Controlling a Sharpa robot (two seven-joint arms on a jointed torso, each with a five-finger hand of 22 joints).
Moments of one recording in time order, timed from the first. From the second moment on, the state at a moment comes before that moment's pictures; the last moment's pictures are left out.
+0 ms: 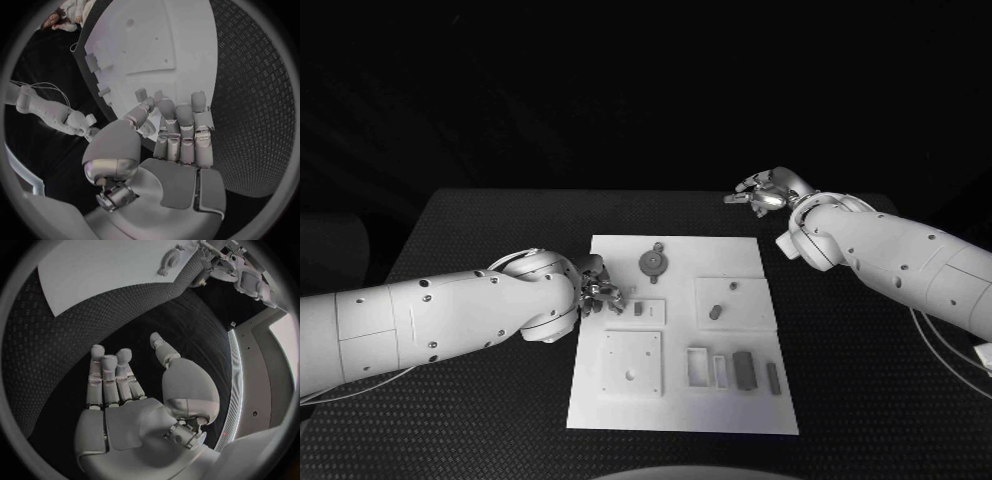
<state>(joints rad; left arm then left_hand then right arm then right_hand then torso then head) 1.29 -0.71 -0.24 1.53 -1.07 -0.20 -0.61 0.93 0.01 0.57 -0.26 0.09 1.15 0.03 0.33 0.62 1.31 -0.06 0.89 0.64 1.10 -0.09 1.34 0.38 0.01 1.18 -0.19 0.36 1.31 1.21 -0.56 0.00 0.89 -0.87 -0.35 0.07 0.91 -0.09 0.41 -0.27 0.05 0.76 0.19 0.22 0.49 0.96 0.09 1.14 0.84 0.90 -0.01 1.45 0.73 0.25 0.84 0.10 0.88 1.30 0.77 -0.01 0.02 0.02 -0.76</state>
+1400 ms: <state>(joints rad) 1.29 -0.71 -0.24 1.52 -1.09 -0.17 -0.61 0.93 0.01 0.57 -0.26 0.09 1.15 0.03 0.34 0.62 1.31 -0.06 0.89 0.64 1.10 -0.10 1.34 0.38 0.01 1.19 -0.19 0.36 1.31 1.21 -0.56 0.00 0.89 -0.87 -0.35 0.07 0.91 -0.09 0.41 -0.27 0.05 0.76 0.20 0.22 0.49 0.96 0.09 1.14 0.84 0.90 -0.01 1.45 0.72 0.25 0.84 0.10 0.88 1.30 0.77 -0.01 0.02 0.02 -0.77</state>
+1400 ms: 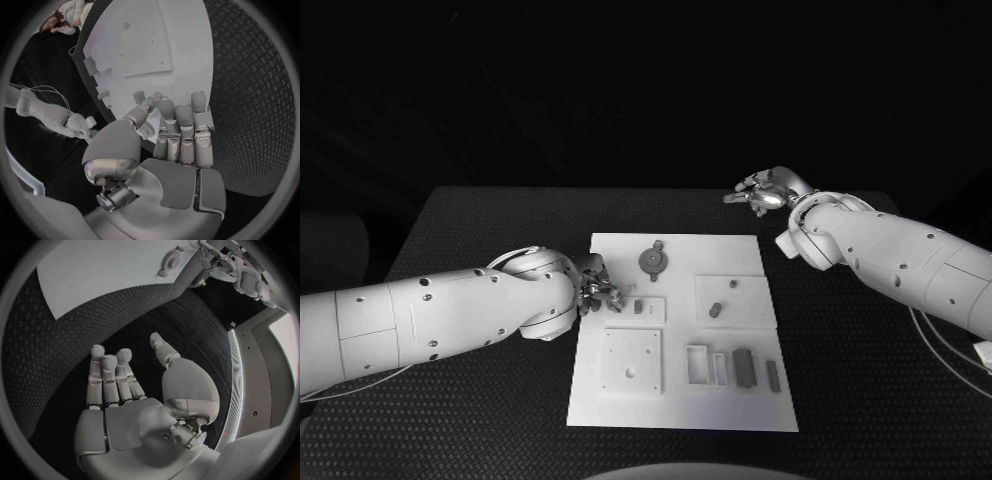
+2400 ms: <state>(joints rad) 1.28 -0.68 -0.24 1.52 -1.11 -0.17 -0.61 0.91 -0.01 0.56 -0.23 0.11 1.17 0.03 0.44 0.64 1.33 -0.07 0.93 0.66 1.13 -0.11 1.37 0.40 0.01 1.22 -0.20 0.39 1.31 1.21 -0.56 0.00 0.89 -0.87 -0.35 0.07 0.91 -0.09 0.41 -0.27 0.05 0.76 0.20 0.22 0.49 0.96 0.09 1.14 0.83 0.90 -0.01 1.45 0.72 0.25 0.84 0.10 0.88 1.30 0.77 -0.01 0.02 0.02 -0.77</state>
